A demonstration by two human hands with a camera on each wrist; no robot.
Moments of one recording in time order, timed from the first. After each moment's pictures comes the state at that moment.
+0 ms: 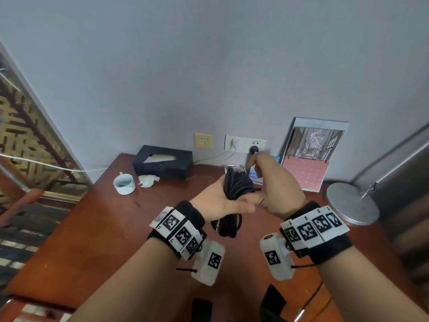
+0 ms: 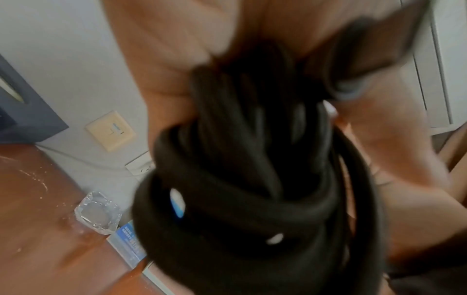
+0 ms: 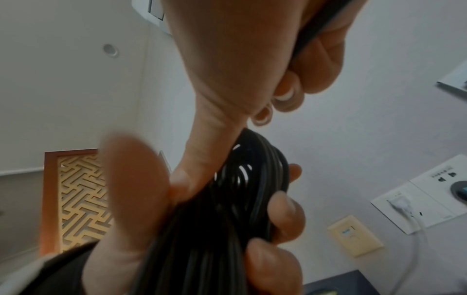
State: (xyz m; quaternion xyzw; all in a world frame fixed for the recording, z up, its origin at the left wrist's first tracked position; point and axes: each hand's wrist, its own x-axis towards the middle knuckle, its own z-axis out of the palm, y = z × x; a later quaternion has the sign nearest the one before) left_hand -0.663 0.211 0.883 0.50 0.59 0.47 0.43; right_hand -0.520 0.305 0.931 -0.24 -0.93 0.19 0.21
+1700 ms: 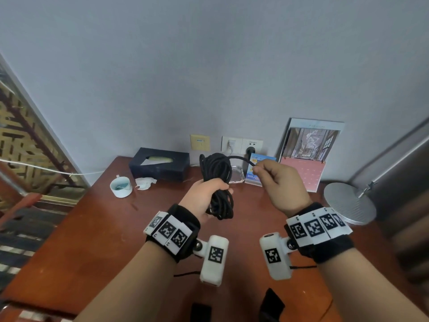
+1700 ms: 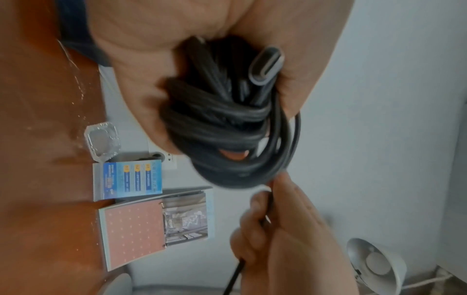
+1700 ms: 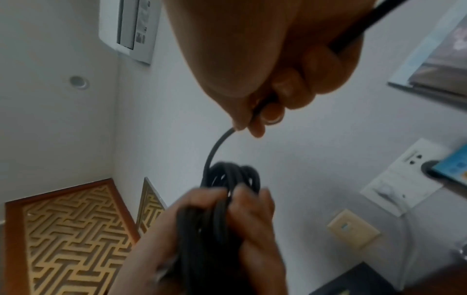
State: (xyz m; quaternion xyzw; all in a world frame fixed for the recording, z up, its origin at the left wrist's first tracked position) left_hand -0.654 0.210 0.894 0.15 0.54 0.65 0.51; right_hand -0.512 0.328 0.913 -0.27 -0.86 0.27 0.33
